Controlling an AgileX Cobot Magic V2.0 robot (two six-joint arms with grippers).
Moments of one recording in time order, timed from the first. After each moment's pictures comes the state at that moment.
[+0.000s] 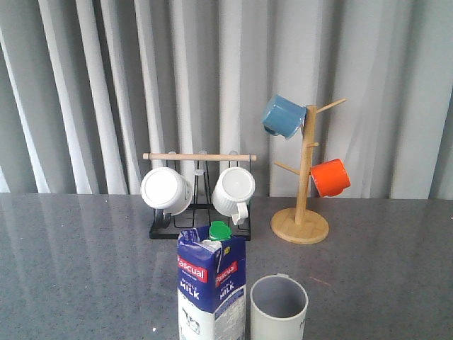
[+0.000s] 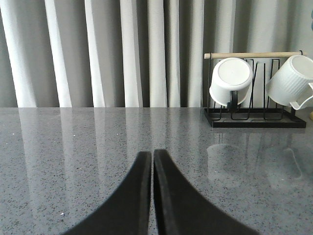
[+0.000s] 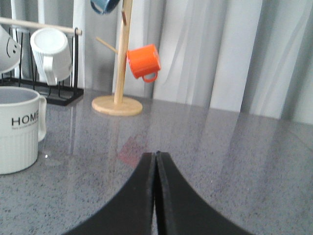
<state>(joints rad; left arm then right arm) 0.06 -0.01 0.02 0.12 0.02 -0.14 0.02 0.02 0.03 -0.18 -0.01 0.07</state>
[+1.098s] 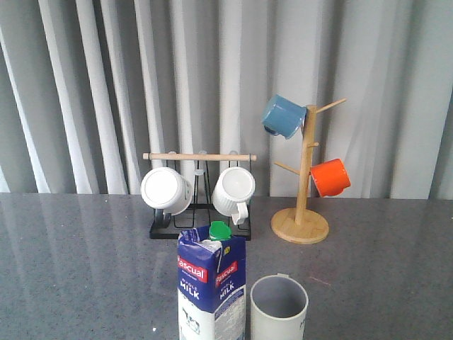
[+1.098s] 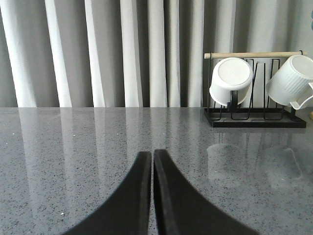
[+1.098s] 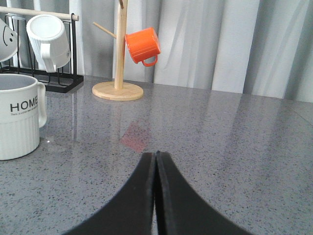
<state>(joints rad) 0.06 -0.01 0.02 0.12 0.02 -0.14 0.02 0.01 0.03 -0.13 0.07 0.06</state>
